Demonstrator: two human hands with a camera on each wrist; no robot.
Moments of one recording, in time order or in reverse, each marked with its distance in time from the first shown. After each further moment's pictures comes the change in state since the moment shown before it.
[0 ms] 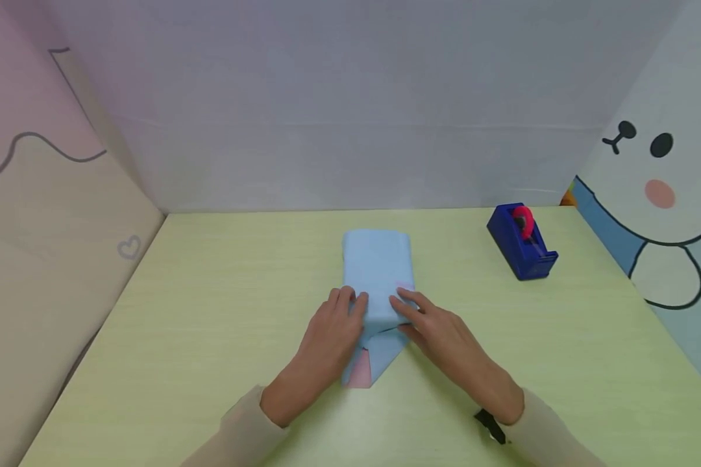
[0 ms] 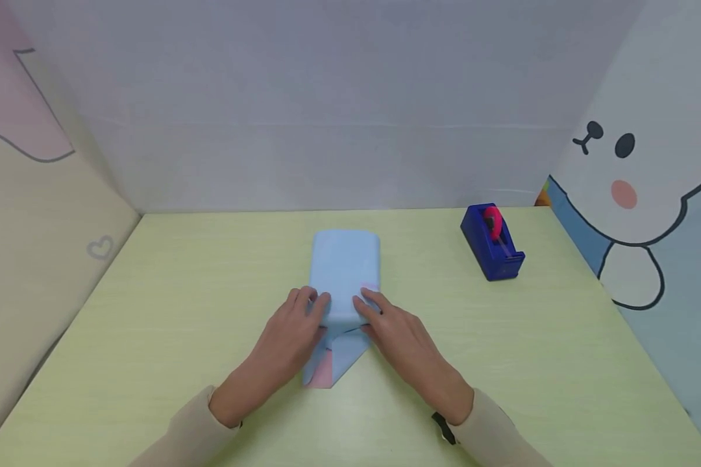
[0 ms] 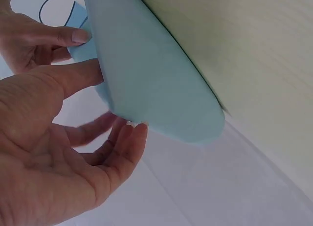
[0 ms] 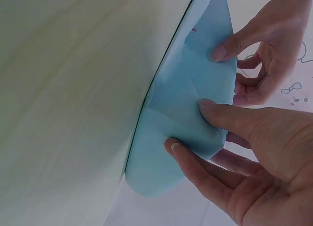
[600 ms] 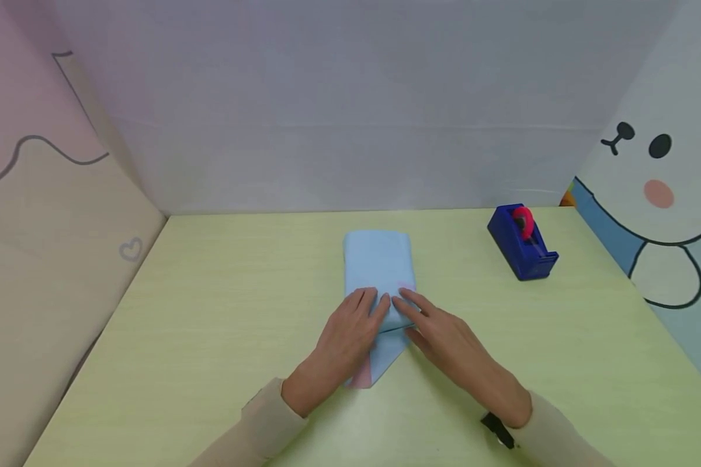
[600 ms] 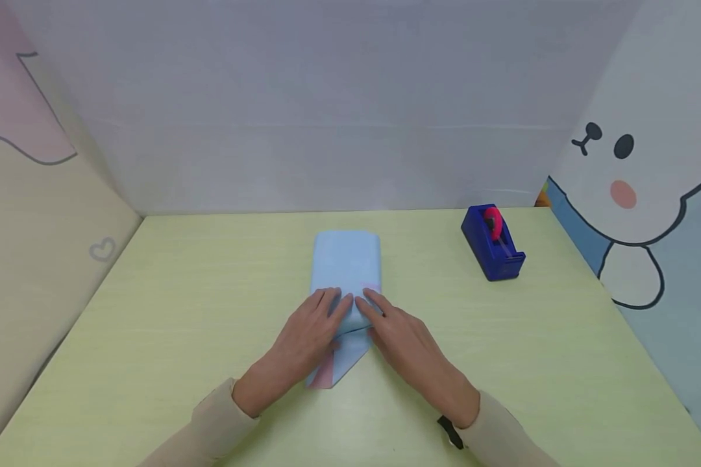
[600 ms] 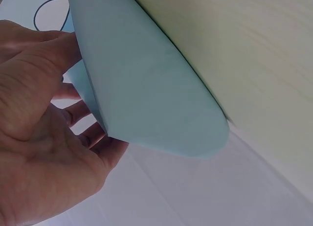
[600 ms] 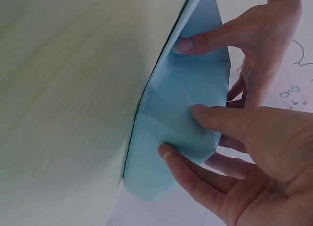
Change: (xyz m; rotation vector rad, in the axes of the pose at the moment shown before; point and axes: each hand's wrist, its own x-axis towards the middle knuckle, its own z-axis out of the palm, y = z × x) left_hand 0.011 0.007 0.016 0.128 -0.003 0.165; right_hand -0.003 -0.005 -0.007 -0.037 -0.010 -0.015
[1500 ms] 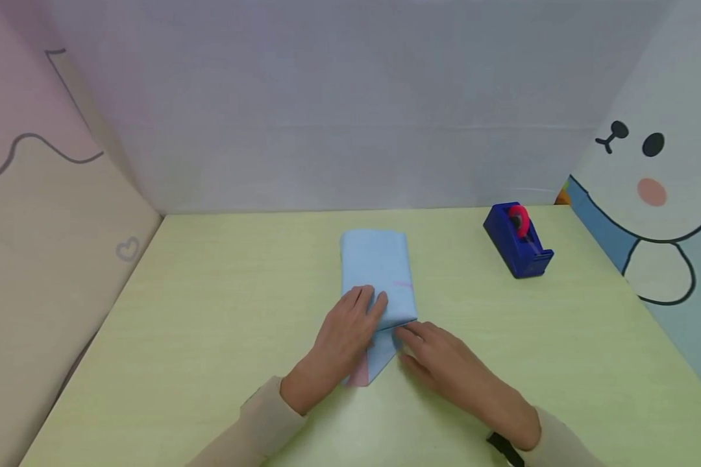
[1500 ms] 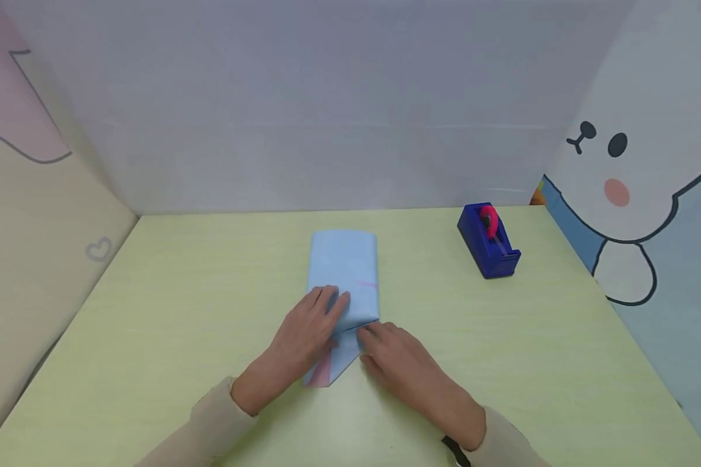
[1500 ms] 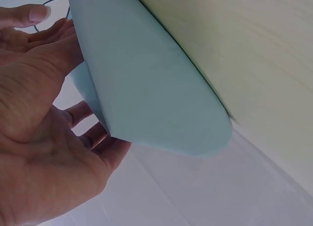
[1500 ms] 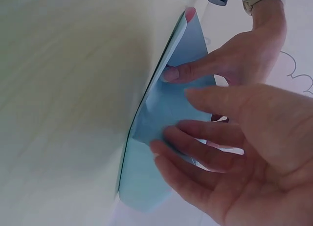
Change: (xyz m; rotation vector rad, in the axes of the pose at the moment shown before) left_hand 0.002 0.001 -0.001 -0.024 0.011 -0.018; right_hand -0.018 -0.016 -0.007 0.029 -0.200 -0.024
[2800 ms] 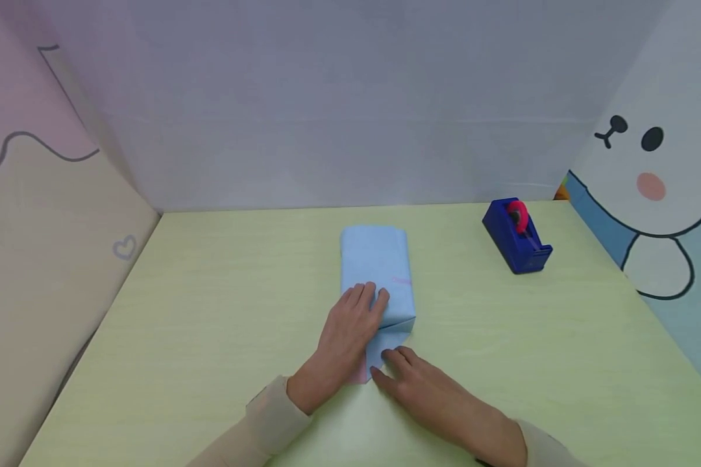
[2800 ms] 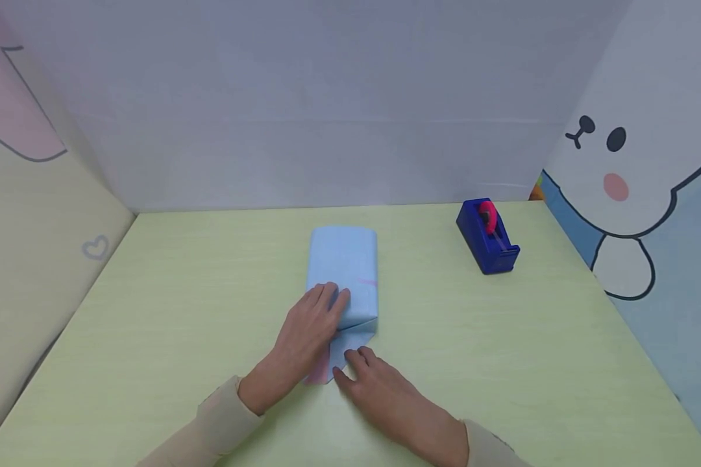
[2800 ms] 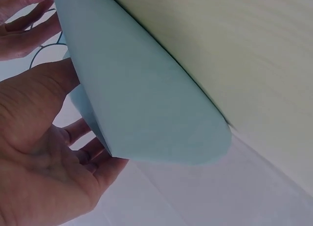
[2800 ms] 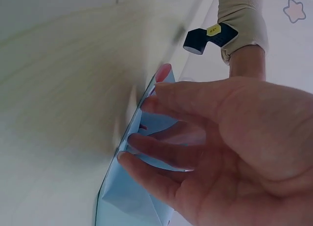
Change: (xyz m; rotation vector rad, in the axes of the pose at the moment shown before) left_hand 0.004 0.006 0.000 0.024 -0.026 -0.045; right_hand -0.008 -0.034 0.015 -0.200 -0.106 -0.233
